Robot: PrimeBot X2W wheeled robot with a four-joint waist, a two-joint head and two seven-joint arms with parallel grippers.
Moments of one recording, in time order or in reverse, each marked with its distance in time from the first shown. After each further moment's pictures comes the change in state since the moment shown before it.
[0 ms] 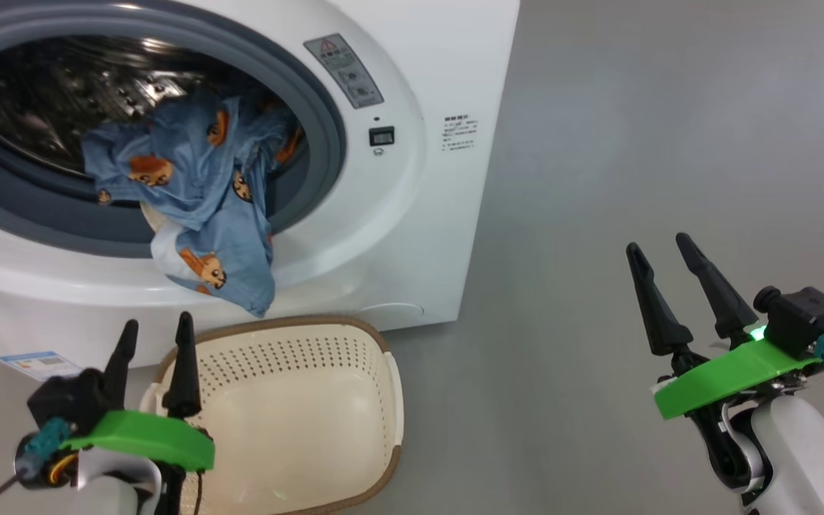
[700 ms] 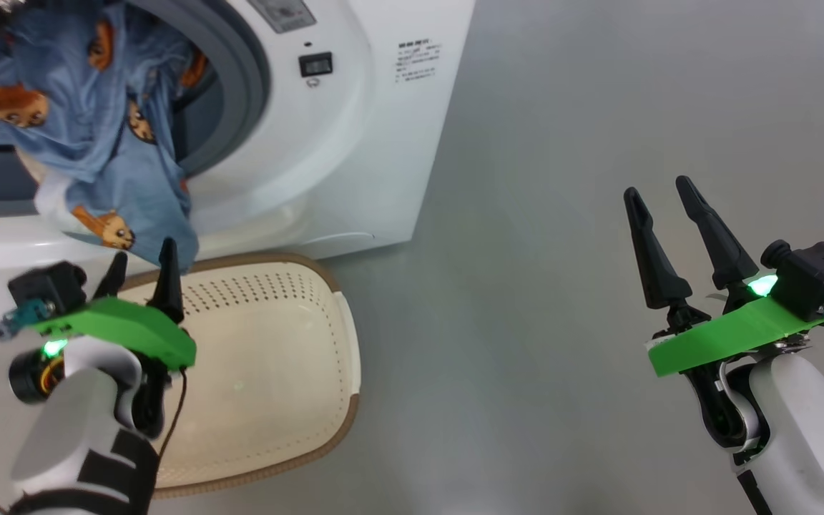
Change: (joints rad) left arm -0.419 0.004 -0.041 0.528 -0.132 -0.061 0.043; right arm -0.094 0.015 -0.007 -0.041 -0.002 0.000 0.000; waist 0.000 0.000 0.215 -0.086
